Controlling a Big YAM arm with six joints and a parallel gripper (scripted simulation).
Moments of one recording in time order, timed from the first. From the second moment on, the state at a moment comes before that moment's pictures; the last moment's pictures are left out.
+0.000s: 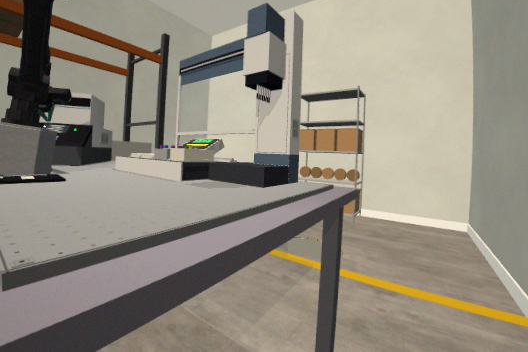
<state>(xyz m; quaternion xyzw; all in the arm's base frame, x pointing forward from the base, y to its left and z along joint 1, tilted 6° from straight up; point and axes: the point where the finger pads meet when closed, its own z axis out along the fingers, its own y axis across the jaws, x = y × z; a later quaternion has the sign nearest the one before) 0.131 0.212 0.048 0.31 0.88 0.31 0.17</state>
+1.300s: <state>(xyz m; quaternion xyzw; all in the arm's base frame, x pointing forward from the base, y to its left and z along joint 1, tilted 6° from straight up) 0.166 0.247 0.016 0.31 0.88 0.31 0.17</state>
